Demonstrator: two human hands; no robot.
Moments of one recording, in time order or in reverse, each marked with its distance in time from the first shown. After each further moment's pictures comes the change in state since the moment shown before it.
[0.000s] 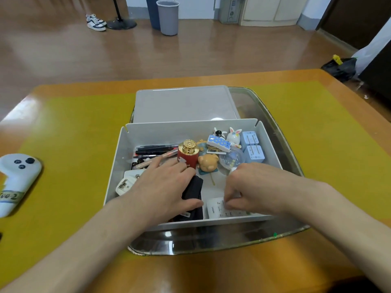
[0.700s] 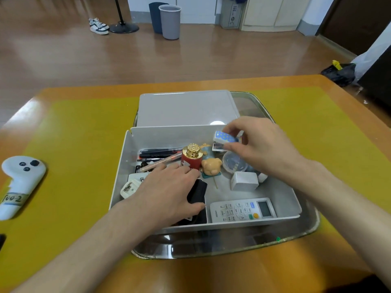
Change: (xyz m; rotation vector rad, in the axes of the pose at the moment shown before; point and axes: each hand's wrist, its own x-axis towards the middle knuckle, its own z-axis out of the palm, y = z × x) left_hand 0.001 0.001 -0.001 -0.113 0.027 -0.016; right_hand 0.031 0.032 -0.026 0.220 0.619 0.238
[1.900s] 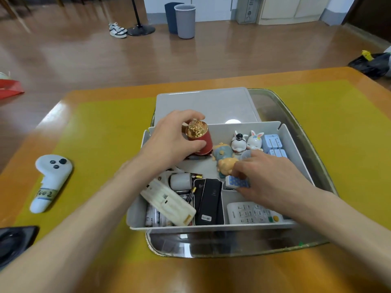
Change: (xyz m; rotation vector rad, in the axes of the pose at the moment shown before) left_hand 0.044 -0.051 -0.036 -0.645 0.405 -0.220; right_hand -0.037 -0.013 0.043 -0.316 -0.154 -0.166
